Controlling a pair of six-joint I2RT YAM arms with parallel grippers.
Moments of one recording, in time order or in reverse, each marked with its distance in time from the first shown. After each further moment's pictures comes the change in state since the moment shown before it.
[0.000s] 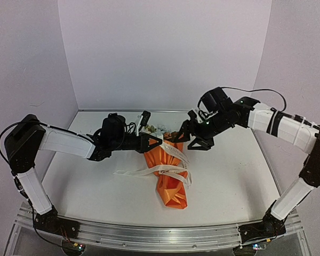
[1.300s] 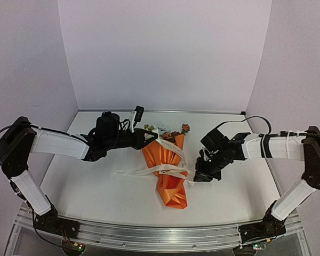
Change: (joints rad) left arm 0.006 -0.080 -0.043 0.015 -0.101 -0.030; right arm 0.027 -0.045 -0.514 0.215 0.152 0.139
